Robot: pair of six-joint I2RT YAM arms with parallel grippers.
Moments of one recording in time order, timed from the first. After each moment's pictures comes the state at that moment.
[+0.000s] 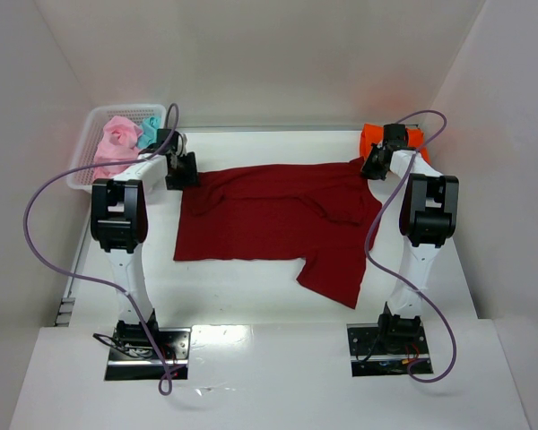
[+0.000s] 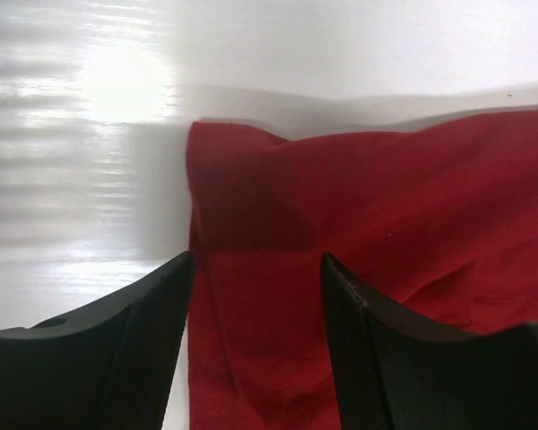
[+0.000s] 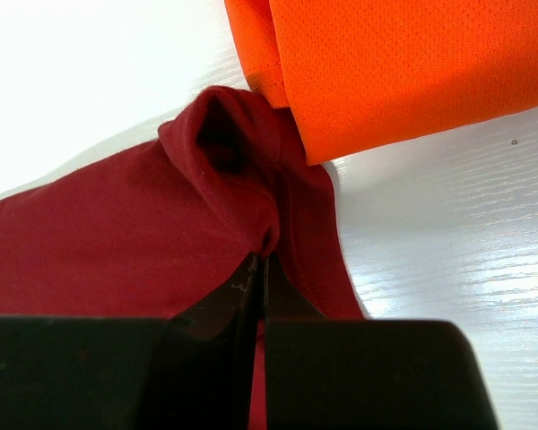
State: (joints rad) left arm -0.02 2.14 1.60 -0.48 0.09 -0.24; right arm -0.10 2.15 1.60 -0.38 -0.14 0.38
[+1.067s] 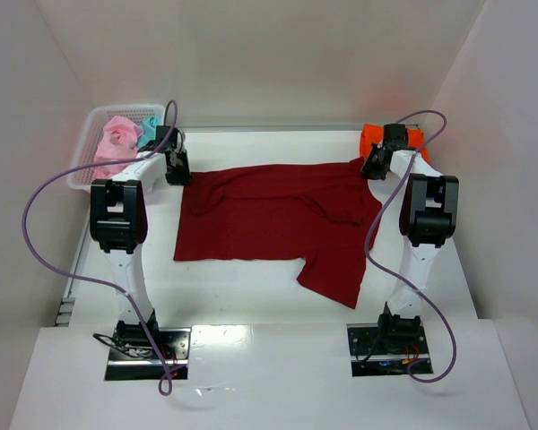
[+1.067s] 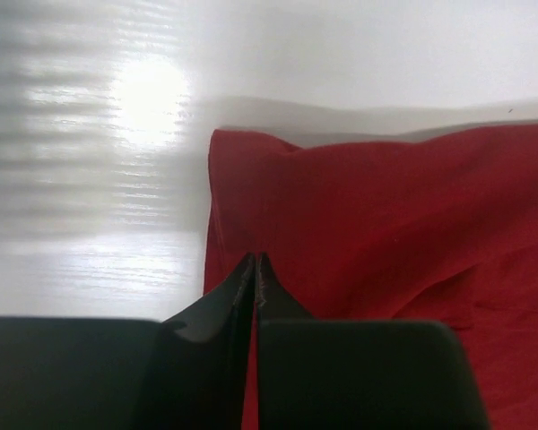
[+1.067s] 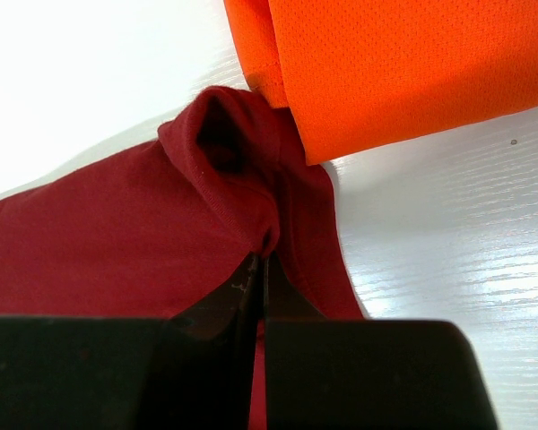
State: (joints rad) left arm -0.02 2.13 1.62 -0.49 0.05 -0.24; right arm -0.10 2.15 1.60 -0.38 -0.14 0.38
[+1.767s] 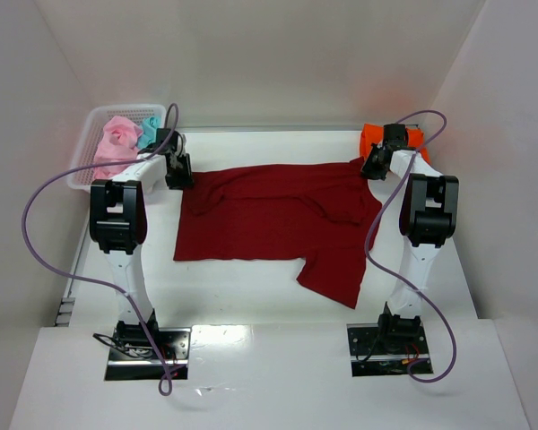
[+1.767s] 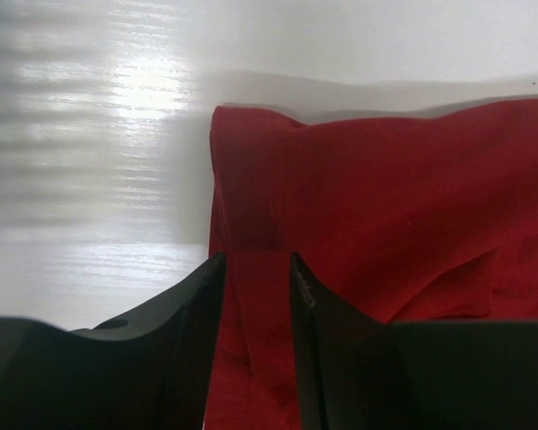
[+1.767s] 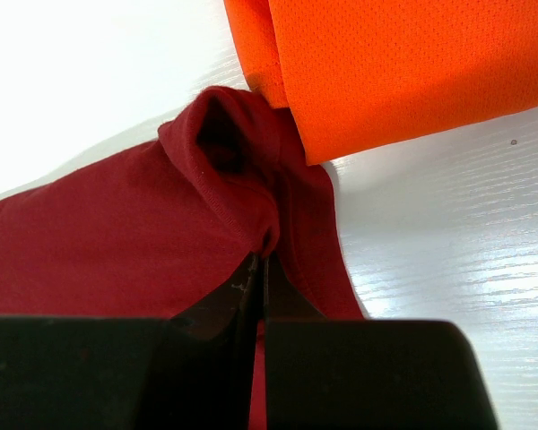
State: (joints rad) left arm -0.02 2.12 1.60 -0.50 0.05 -0.22; right arm -0.10 2.15 1.60 -0.38 -0.14 0.38
